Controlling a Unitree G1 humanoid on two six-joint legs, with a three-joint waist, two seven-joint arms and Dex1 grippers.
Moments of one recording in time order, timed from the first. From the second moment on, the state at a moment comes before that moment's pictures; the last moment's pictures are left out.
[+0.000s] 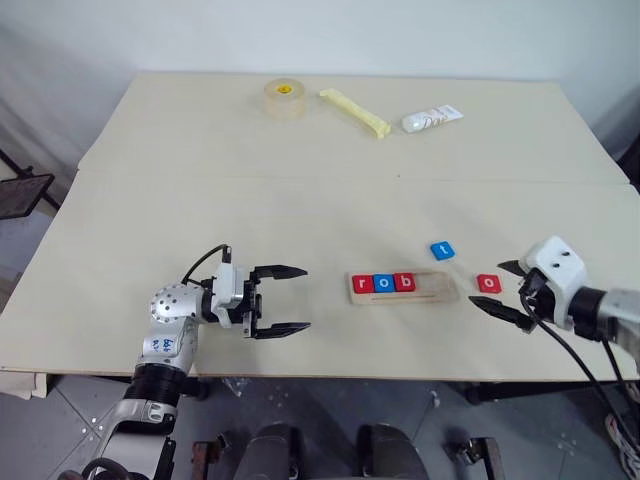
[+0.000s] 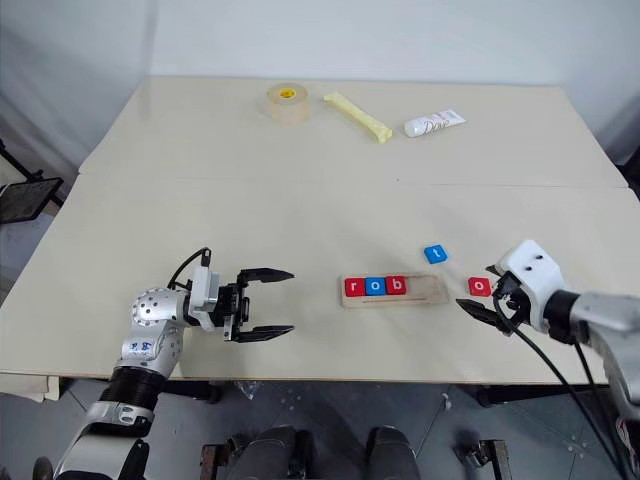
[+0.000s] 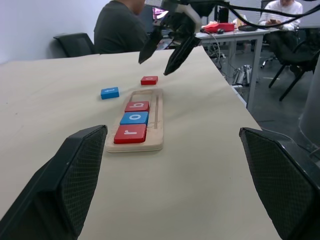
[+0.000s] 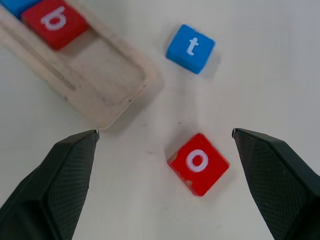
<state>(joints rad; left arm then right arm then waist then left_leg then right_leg) -0.40 0.39 -0.02 0.35 -0.43 -0.29 -1.36 -0.24 -1.03 -0.11 0.01 0.30 0.43 1.00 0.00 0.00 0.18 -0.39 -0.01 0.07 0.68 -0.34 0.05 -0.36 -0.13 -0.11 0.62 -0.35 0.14</state>
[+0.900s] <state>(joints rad) -0.32 0.43 -0.01 0.23 -0.43 -0.26 -1.28 -0.57 -1.02 0.14 0.42 0.07 0.15 1.34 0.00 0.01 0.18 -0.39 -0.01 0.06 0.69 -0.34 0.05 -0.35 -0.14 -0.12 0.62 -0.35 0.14</state>
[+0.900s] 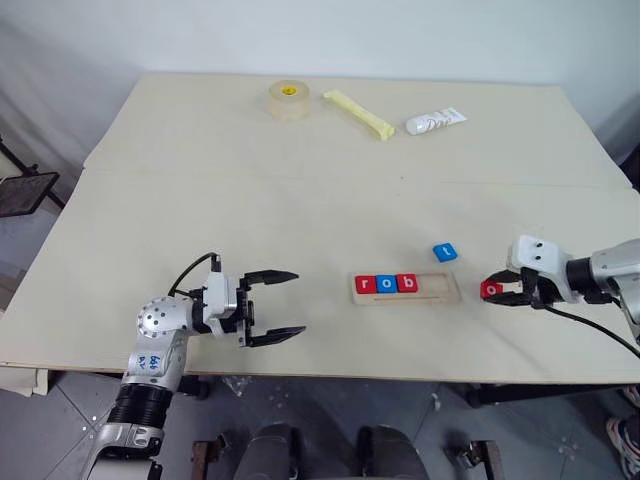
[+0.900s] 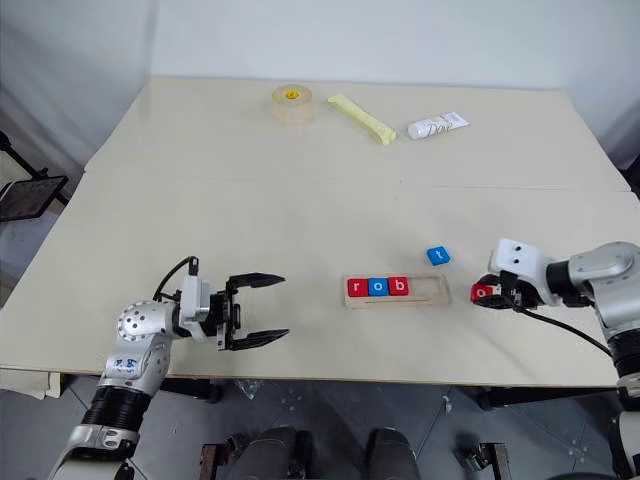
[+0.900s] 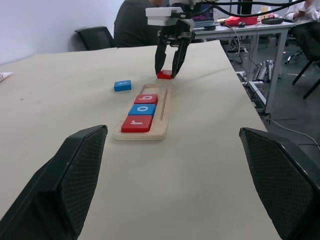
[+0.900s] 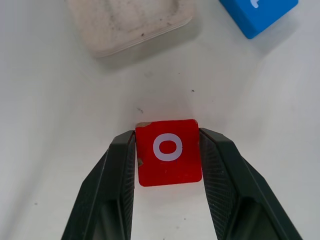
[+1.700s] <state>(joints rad) -0.29 0.41 -0.02 0.23 -0.42 -0.30 -1.26 -0.73 -0.88 0.28 0.26 0.03 0.35 1.35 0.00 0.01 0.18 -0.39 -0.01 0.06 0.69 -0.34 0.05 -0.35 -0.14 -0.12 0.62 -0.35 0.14</state>
